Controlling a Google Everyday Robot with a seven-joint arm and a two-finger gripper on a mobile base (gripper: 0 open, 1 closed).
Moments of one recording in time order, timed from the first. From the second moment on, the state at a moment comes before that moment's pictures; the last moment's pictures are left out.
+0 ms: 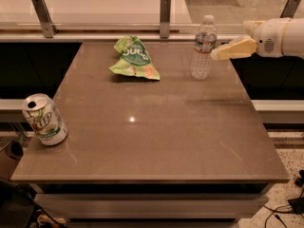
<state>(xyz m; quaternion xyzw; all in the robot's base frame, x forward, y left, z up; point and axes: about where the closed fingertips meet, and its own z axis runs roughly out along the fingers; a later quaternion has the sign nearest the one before) 0.680 -0.228 0.959 -0.35 0.74 0.18 0.55</state>
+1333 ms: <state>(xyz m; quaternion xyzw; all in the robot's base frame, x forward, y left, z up) 0.735 -0.193 0.960 -0.34 0.70 0.24 0.59</state>
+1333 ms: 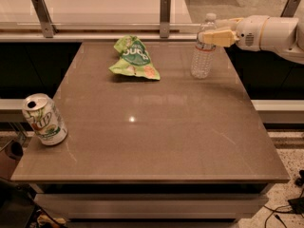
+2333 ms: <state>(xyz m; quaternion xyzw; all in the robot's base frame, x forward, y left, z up) 0.737 -0.184 0.957 -0.35 0.69 0.24 0.58</state>
